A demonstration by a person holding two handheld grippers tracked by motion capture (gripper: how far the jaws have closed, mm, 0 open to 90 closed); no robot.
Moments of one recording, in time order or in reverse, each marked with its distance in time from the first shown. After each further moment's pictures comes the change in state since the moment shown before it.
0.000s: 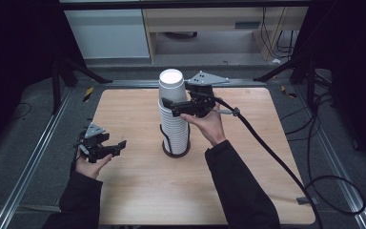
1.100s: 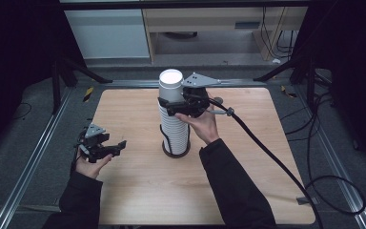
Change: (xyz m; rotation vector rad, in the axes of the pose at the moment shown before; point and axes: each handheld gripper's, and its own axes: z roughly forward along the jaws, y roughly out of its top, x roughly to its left) left arm 0.001 -0.001 0.001 0.006 0.001 -0.003; right arm 0.004 -0.004 0.015 -0.002 -0.026 -0.051
